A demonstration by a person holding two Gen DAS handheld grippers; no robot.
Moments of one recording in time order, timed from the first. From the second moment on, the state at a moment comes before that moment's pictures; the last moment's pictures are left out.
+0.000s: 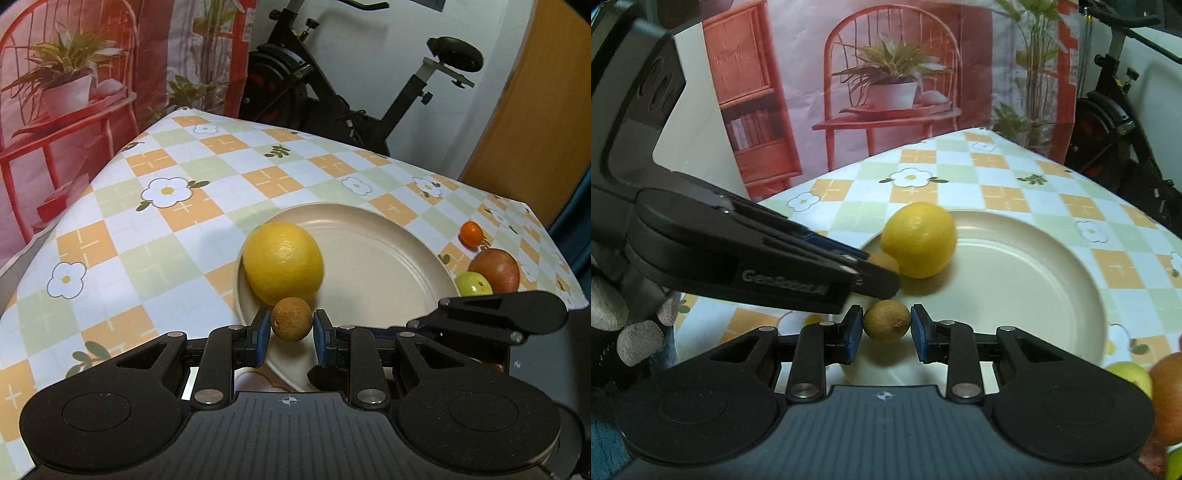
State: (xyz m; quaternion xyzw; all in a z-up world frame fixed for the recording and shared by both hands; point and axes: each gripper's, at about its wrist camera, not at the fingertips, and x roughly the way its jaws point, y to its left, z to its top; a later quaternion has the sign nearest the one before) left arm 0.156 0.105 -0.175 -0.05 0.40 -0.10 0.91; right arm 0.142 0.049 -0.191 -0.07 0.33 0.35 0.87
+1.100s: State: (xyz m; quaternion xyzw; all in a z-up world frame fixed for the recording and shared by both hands) left arm 0.133 0.065 -0.134 -0.05 0.32 -0.10 0.94; right arm 0.088 -0.024 -0.172 -0.05 0.27 0.28 0.92
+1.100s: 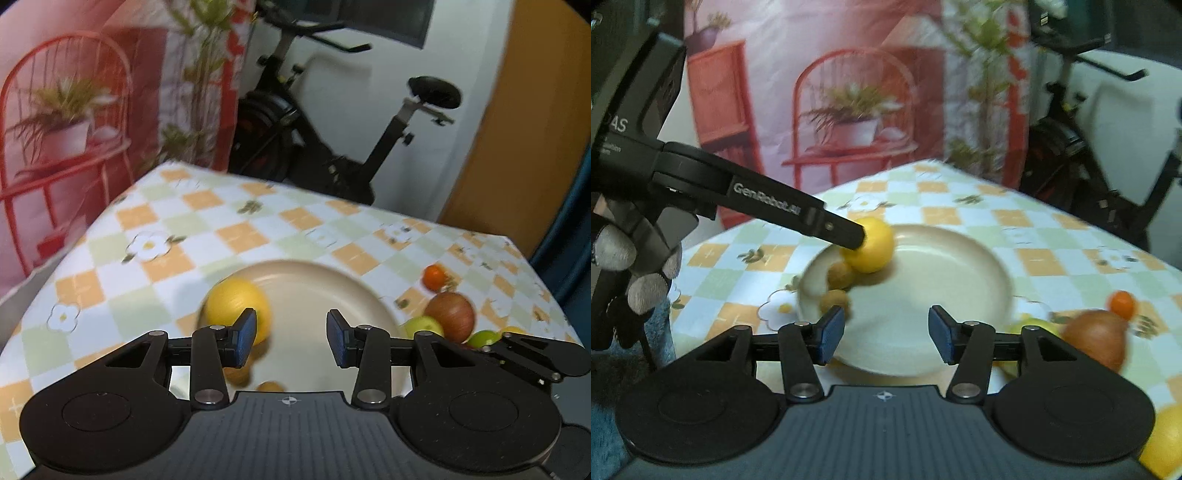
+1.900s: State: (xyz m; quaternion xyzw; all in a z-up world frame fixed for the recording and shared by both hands) left arm 0.103 -0.047 -0.169 -0.02 0.33 -0.21 0.92; right arm 0.008 -0.140 -0.187 0.00 0.23 0.16 0.96
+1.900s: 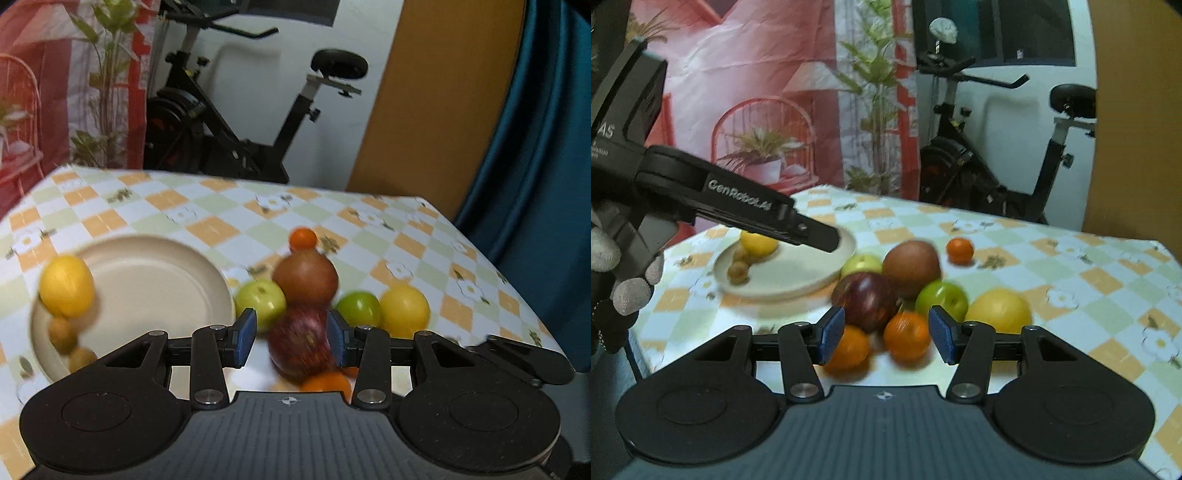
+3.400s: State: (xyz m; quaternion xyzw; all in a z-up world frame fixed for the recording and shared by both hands) left arm 0.100 -0.056 -0.212 -0.06 0.40 -0.25 0.88; right arm 0.039 -0.114 -0.221 0.03 0.30 0.19 0.94
